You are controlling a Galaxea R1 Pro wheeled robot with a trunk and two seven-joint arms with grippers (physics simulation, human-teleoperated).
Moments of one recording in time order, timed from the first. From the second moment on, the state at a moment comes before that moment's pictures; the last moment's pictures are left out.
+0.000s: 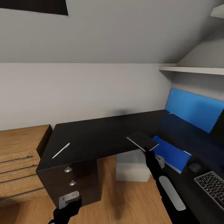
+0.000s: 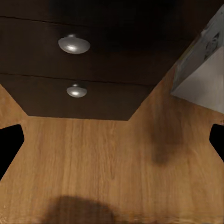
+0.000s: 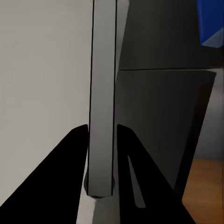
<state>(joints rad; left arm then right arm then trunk) 0.08 -0.03 -0.13 -1.48 0.37 0.39 0.37 -0.35 -0.03 0.12 -1.22 -1.44 -0.07 -0.01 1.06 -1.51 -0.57</state>
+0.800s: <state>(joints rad) 0.08 0.08 -0.08 -0.91 0.37 -0.12 0.36 -0.35 -0.05 0.07 -1.22 -1.44 -0.07 -0.01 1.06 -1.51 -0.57</state>
